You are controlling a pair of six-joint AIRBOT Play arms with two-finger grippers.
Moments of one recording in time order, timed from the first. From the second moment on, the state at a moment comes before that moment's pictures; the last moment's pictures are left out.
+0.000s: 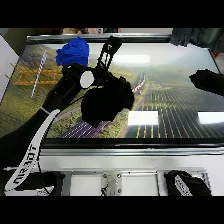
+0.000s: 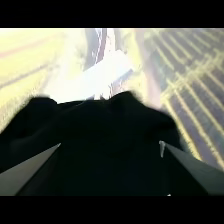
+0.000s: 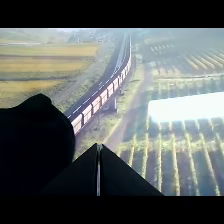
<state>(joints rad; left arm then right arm) -0.59 -1.50 1.62 1.42 -0.91 -1.50 -0.20 -0.86 1.21 2.00 -1.06 -1.61</state>
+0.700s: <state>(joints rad) -0.02 -1.53 1.09 1.08 -0.99 -1.61 -0.19 -0.90 1.21 1.99 -1.14 -1.61</state>
